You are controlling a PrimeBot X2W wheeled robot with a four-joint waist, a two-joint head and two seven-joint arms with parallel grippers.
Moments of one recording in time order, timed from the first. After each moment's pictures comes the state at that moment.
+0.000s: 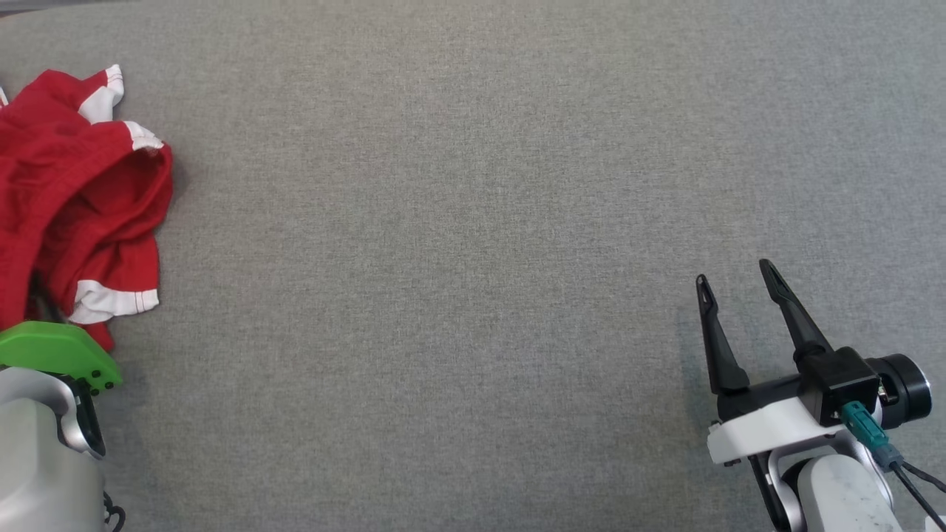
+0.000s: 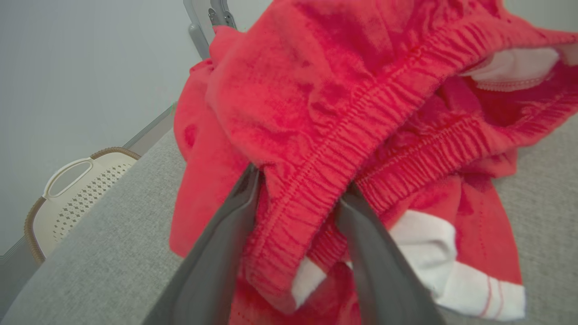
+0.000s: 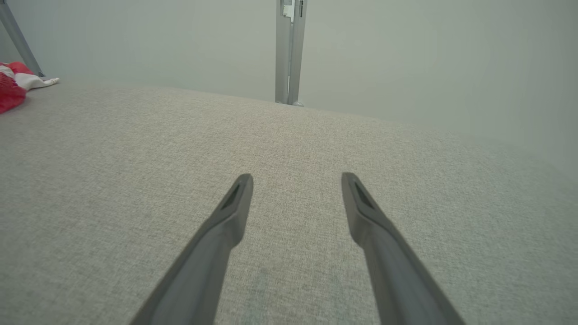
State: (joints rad) left arm -0.61 0.28 0.20 0.98 -0.25 0.07 -0.26; right arm -0.08 -0.05 0.01 0.05 -0.07 0.13 -0.26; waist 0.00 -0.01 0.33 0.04
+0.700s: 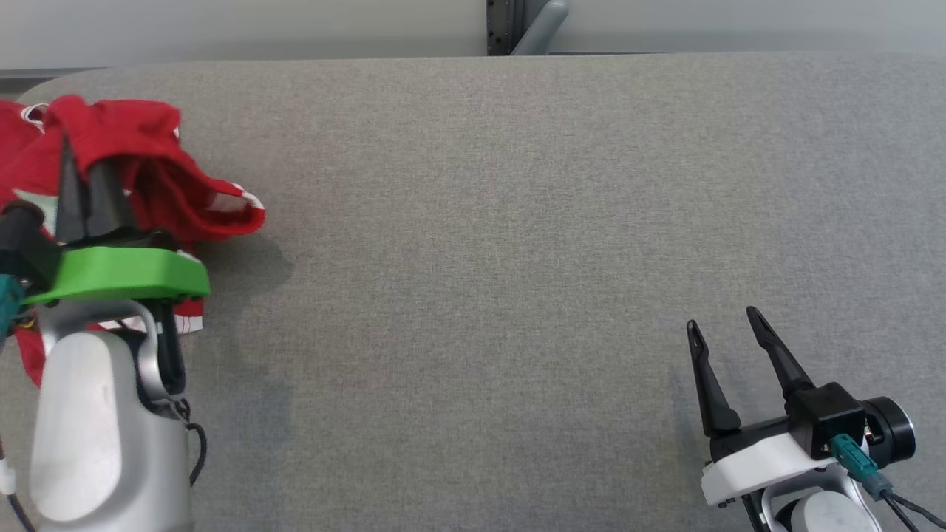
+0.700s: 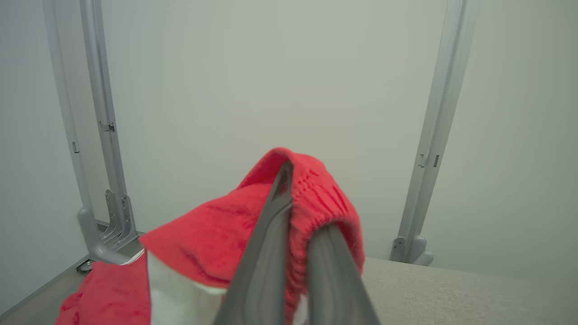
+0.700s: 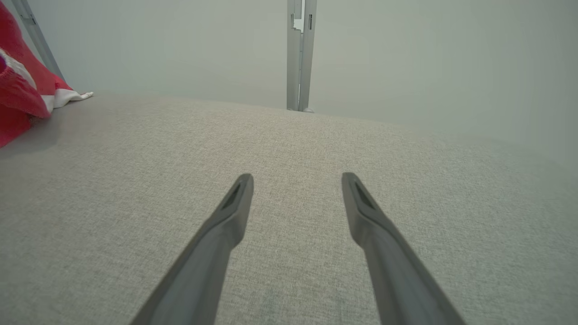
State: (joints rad) left arm -0.48 0.12 0.11 0.24 -0.21 0.02 -0.20; right arm -0.01 -0.05 0.03 0.08 -0.03 0.13 -0.26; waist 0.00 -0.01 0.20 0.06
